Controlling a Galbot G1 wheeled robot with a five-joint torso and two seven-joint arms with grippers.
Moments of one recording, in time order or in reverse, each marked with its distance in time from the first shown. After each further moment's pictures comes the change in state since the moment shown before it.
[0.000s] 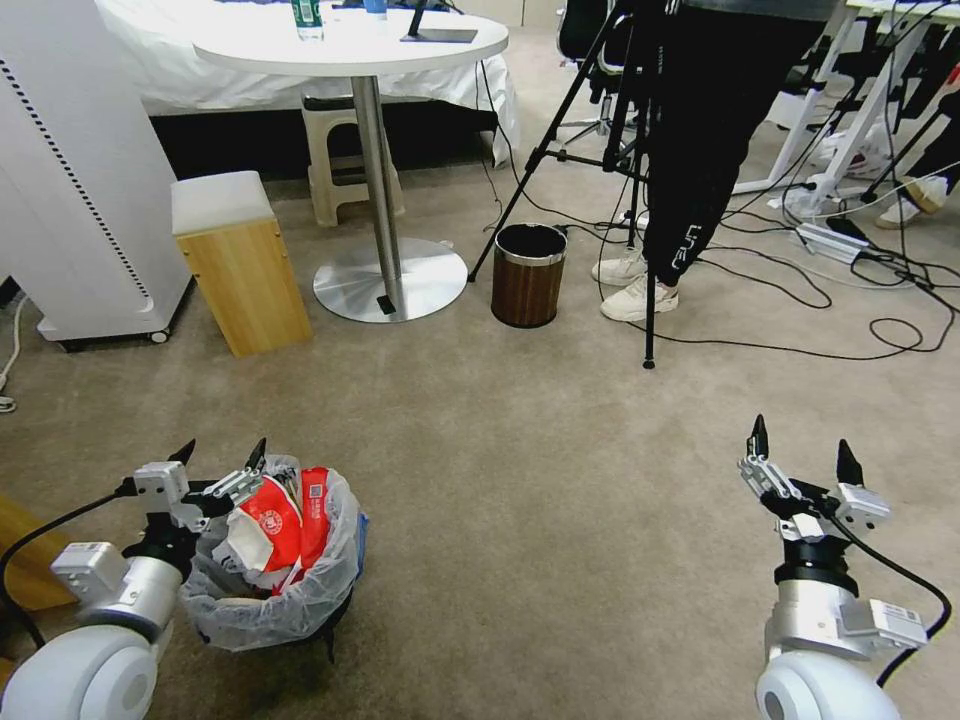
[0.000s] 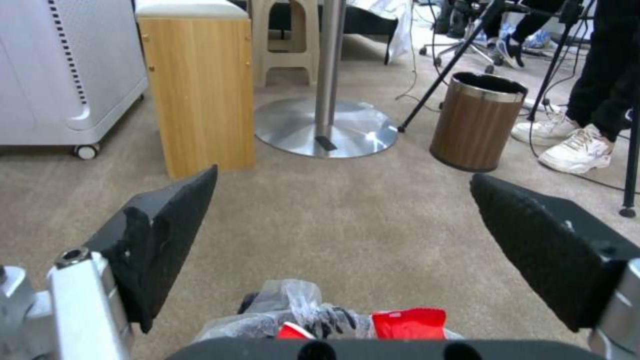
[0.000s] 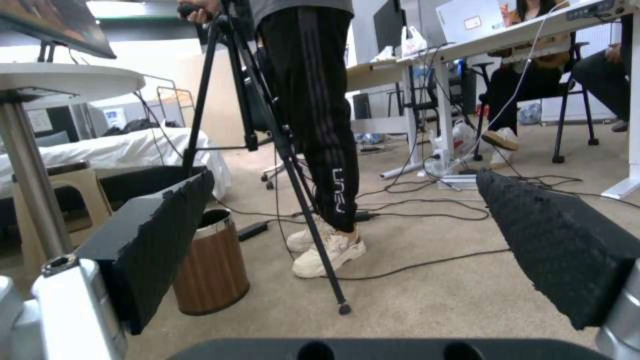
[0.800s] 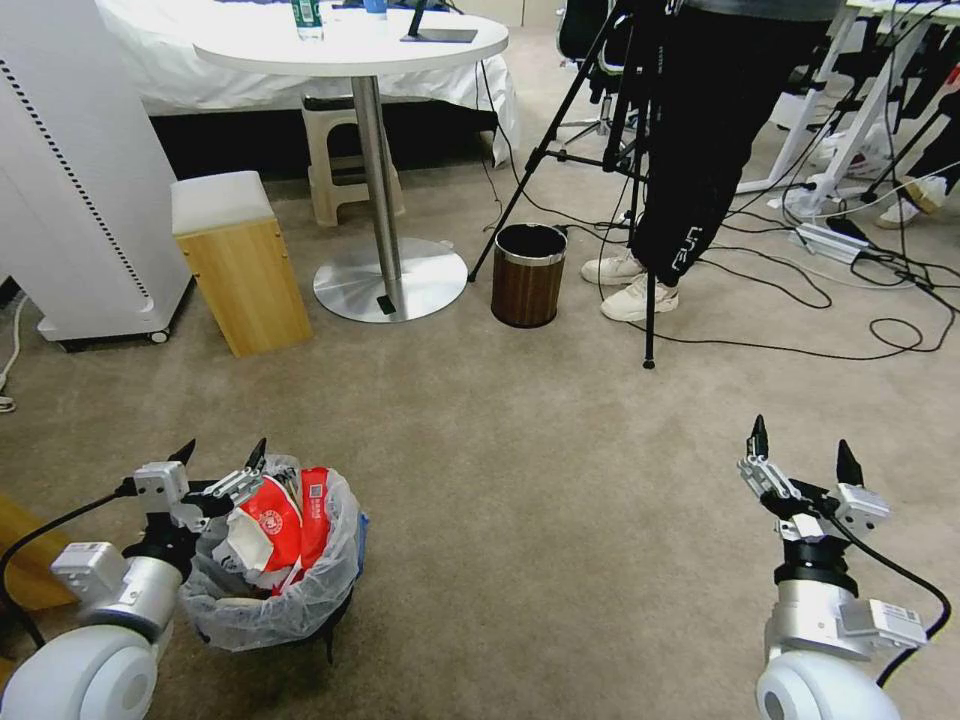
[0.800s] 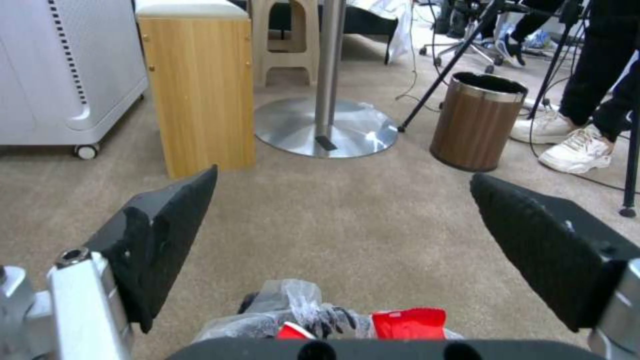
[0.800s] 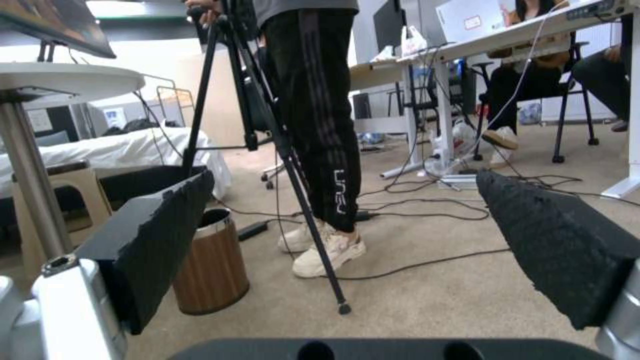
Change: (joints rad) left arm 0.000 0.000 0.000 0.000 0.000 0.000 0.000; right arm 0.000 0.000 0.000 -0.001 0.000 0.000 0.000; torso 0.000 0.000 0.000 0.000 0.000
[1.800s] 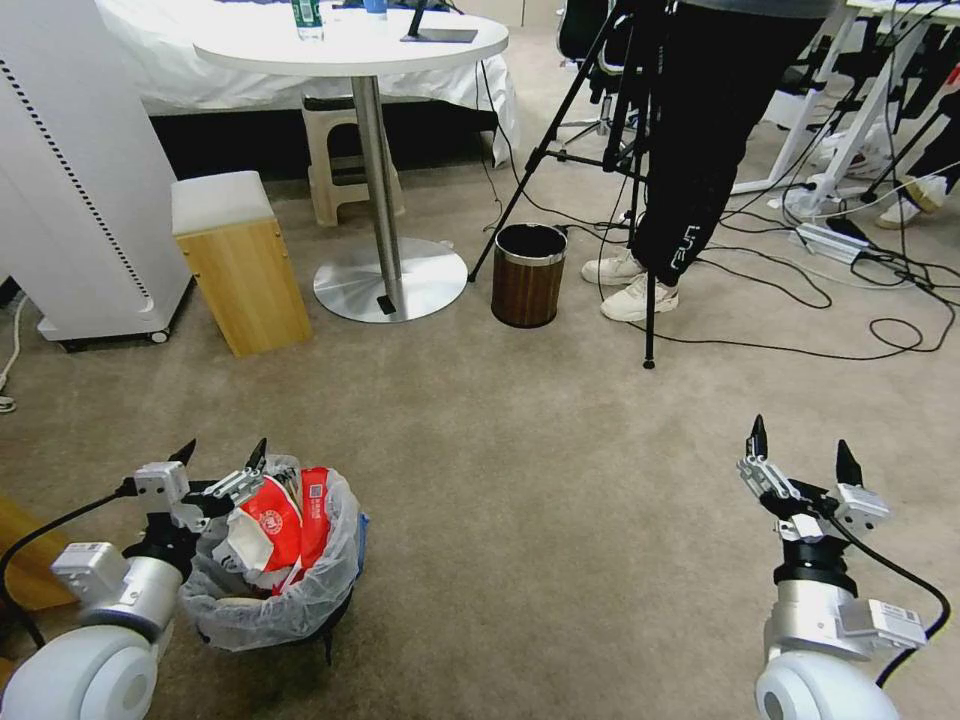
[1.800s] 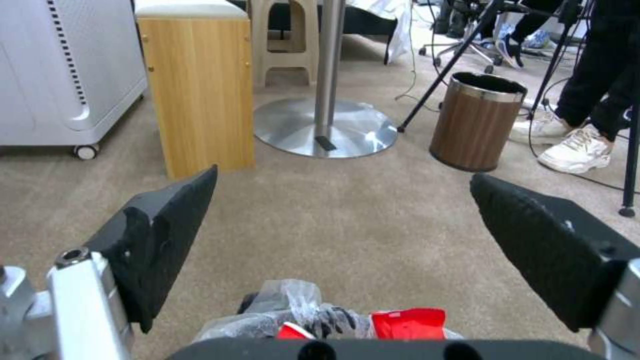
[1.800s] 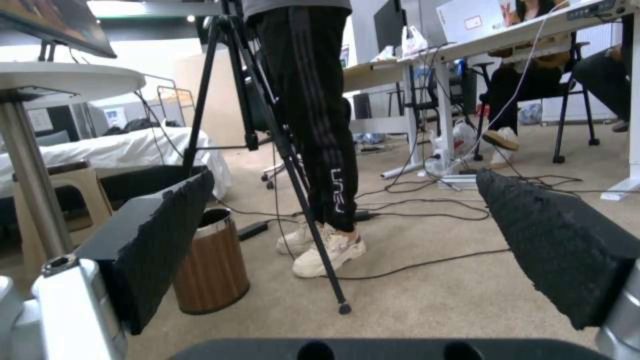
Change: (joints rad) left arm 0.000 0.000 0.000 0.000 0.001 -0.001 0.002; right arm 0.000 0.000 -0.001 -0.001 -0.002 0.001 0.000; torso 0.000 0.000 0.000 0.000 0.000
